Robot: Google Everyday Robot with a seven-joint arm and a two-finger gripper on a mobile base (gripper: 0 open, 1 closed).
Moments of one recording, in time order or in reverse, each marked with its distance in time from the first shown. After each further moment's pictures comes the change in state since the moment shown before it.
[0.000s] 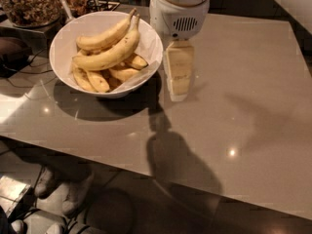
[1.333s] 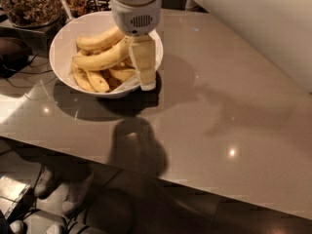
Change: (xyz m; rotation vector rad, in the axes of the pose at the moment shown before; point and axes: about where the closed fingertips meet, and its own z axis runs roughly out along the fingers) arm -0.051 -0.049 0.024 0.039 0.054 -0.090
